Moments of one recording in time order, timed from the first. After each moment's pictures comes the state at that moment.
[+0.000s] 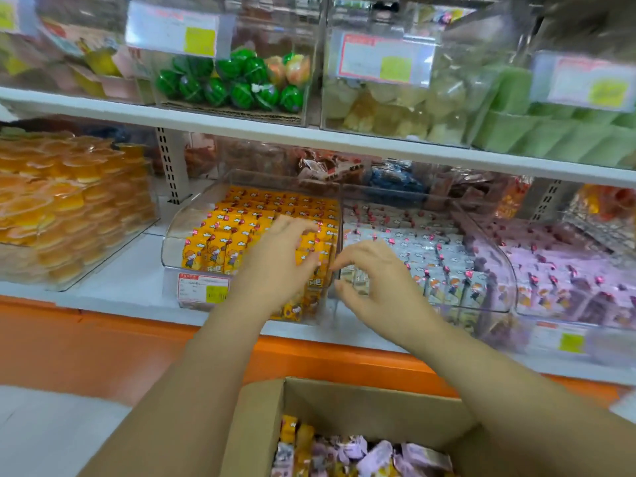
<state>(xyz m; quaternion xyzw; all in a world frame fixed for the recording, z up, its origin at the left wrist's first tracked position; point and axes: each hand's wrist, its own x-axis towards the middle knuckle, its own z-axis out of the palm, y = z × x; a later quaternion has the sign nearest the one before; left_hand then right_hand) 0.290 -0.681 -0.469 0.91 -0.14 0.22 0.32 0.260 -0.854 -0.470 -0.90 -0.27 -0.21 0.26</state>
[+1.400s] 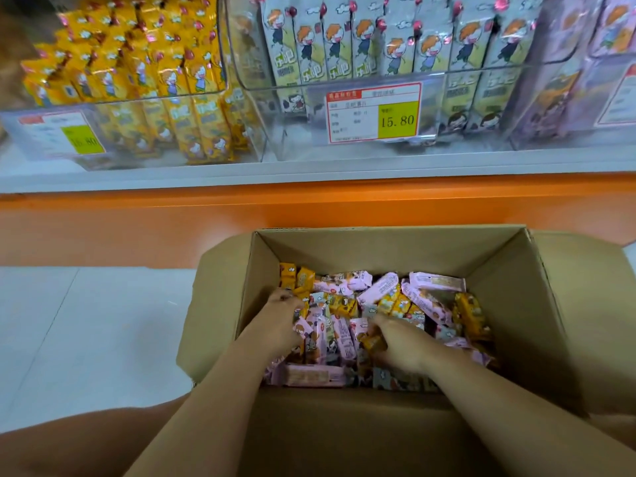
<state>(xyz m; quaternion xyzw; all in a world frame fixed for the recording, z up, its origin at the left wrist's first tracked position) 0.177 -0.724 -0.733 0.93 -0.03 -0.34 0.14 0.146 -0.949 -0.763 -0.88 -0.06 0.40 0.25</state>
